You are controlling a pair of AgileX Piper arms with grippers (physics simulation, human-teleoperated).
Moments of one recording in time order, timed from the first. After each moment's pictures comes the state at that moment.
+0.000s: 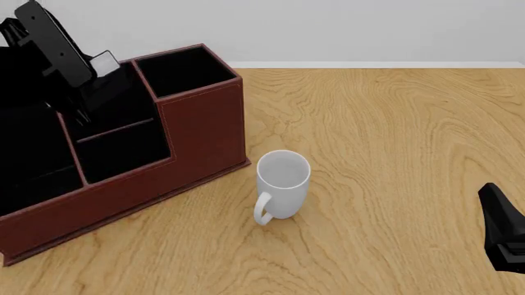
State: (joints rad) left arm -0.13 1.14 -0.87 0.22 0.98; right arm 0.00 0.03 0.00 -0.02 0.01
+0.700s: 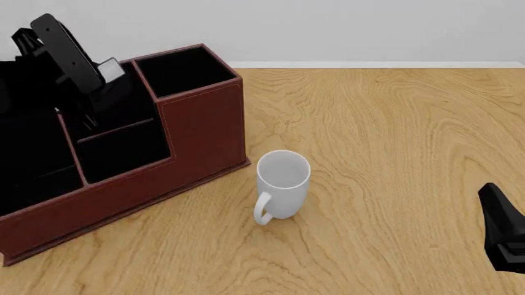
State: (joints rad) left arm -0.12 1.19 -0.85 0.15 1.00; right arm 0.00 0.03 0.00 -0.02 0.01
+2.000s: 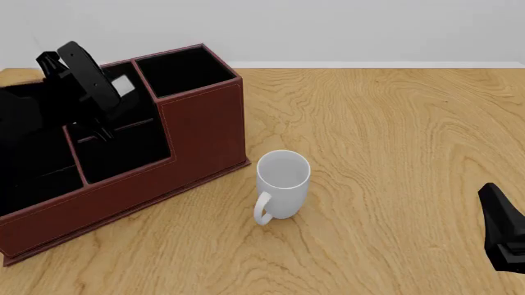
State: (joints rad) left arm -0.11 1.30 -0.78 -0.02 1.01; right arm 0.00 0.03 0.00 -0.02 0.01
